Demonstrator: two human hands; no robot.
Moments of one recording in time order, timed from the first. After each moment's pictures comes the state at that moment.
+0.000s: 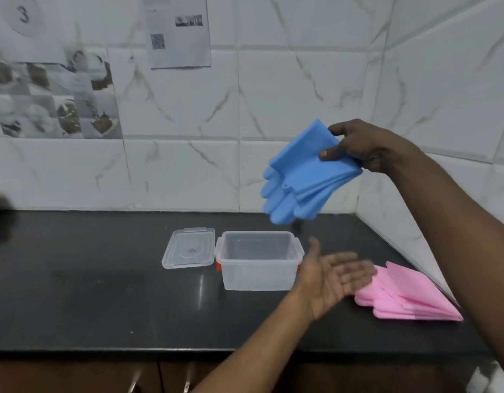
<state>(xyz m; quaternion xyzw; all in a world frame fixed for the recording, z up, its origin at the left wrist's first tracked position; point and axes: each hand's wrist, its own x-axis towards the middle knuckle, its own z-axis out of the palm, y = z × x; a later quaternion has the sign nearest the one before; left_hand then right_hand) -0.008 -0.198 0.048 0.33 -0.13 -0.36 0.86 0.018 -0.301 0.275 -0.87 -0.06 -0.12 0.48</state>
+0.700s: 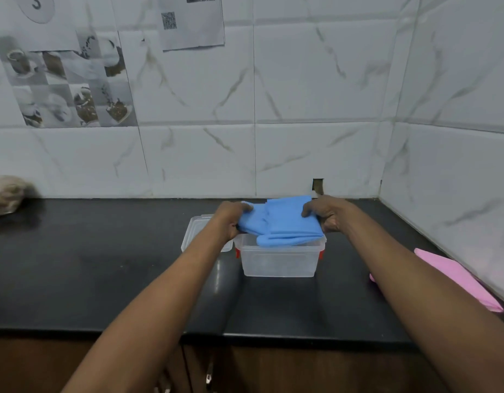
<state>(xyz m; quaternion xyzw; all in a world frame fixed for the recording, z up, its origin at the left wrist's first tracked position) 0.110 -0.026 0.092 0.64 0.07 -0.07 0.76 0.096 -0.240 0.115 -0.77 0.15 0.09 0.62</state>
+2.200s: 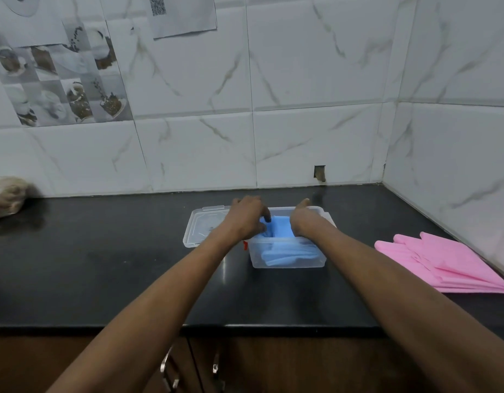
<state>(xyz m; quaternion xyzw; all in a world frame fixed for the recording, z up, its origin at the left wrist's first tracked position) 0.105 -0.040 0.070 0.96 -0.22 0.14 0.07 0.097 -0.194 0.060 -1.00 0.06 -0.02 0.06</state>
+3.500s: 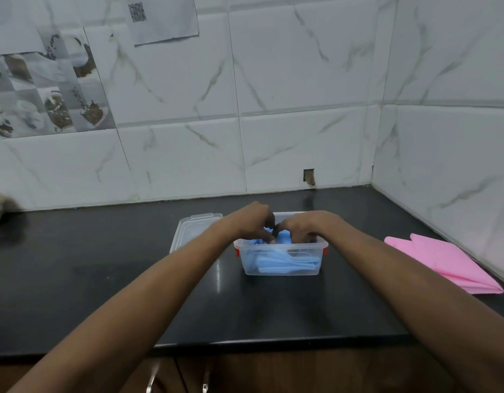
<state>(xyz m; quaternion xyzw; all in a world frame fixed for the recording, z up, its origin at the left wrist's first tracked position) 0.120 -0.069 0.087 0.95 -0.32 0.00 0.01 0.099 -0.222 0.086 -0.97 -0.11 0.20 0.03</state>
